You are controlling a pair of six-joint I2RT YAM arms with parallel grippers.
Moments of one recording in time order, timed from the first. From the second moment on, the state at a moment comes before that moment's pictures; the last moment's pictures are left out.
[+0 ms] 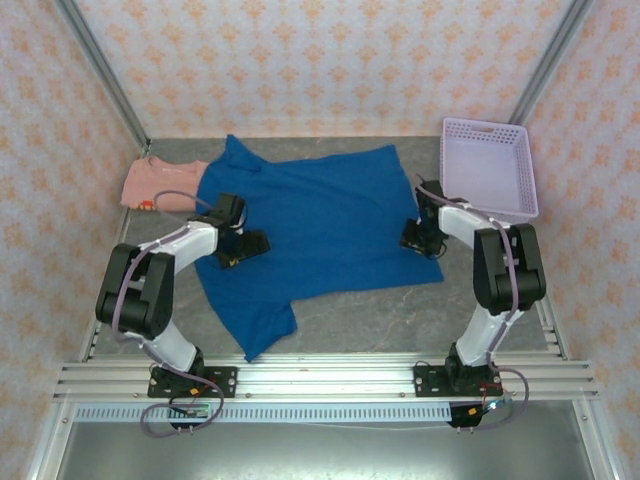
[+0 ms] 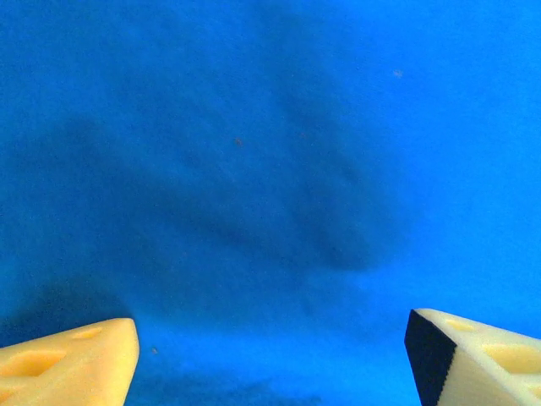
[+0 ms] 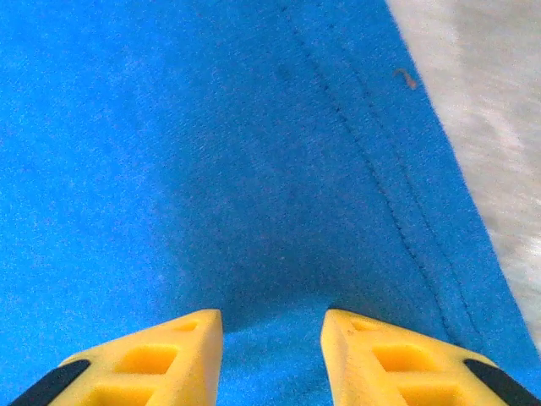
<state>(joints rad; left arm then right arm) -0.18 1.66 0.93 -0.50 0.12 -0.57 0.12 1.77 1.06 -0.63 -0.10 0.50</state>
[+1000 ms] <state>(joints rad) -0.85 0.89 0.47 -0.90 0.01 -1.01 0.45 1.34 0.86 -0.72 -0.14 0.56</state>
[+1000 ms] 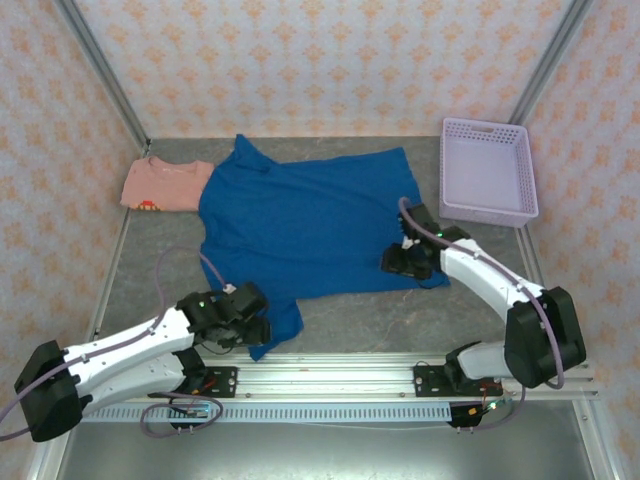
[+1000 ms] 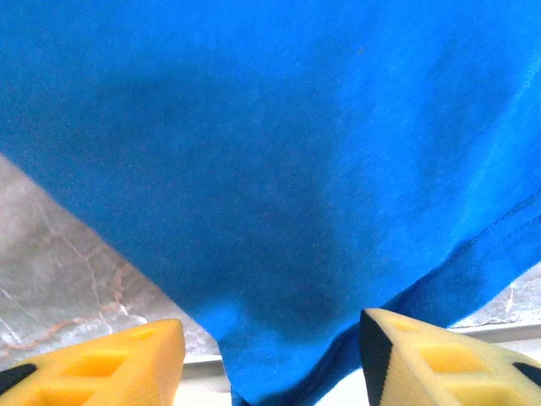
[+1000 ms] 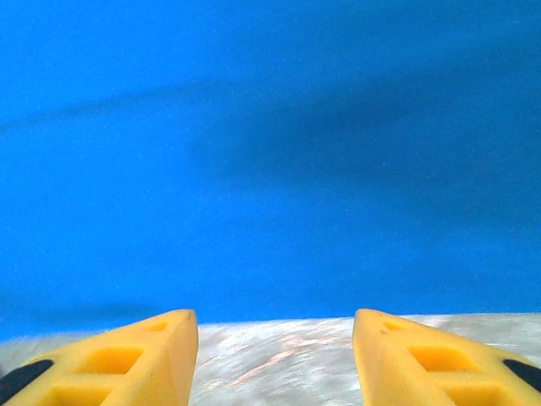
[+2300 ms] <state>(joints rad) -0.51 0.89 0.55 -0.80 0.13 -0.91 1.12 1.36 0.78 -0.27 -0.28 0.37</state>
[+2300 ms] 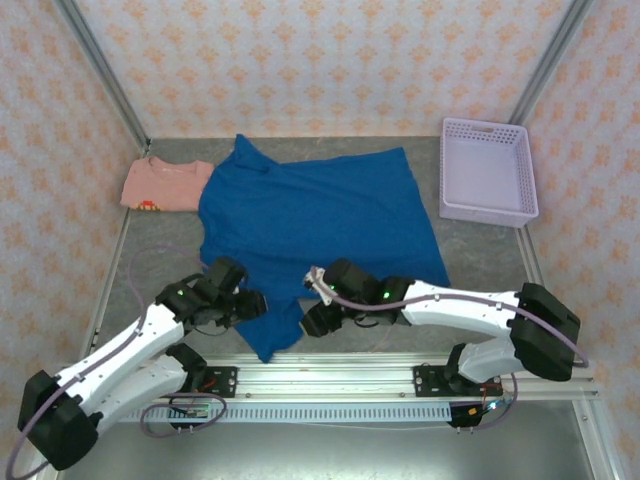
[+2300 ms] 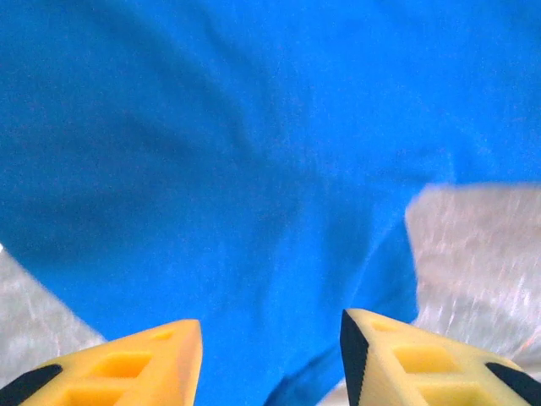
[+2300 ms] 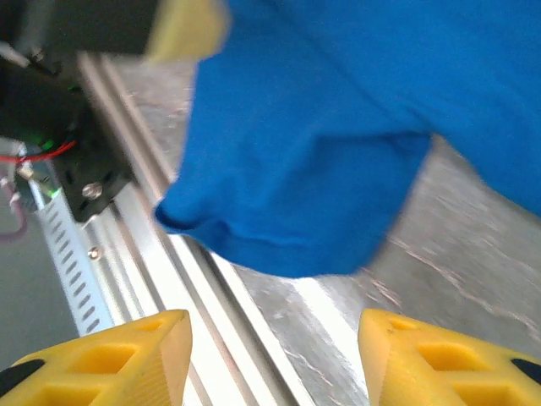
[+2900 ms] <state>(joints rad) -0.38 1.40 0.63 -0.46 0.24 -0.74 1.37 1.86 1.12 -0.25 -0.23 -0.02</state>
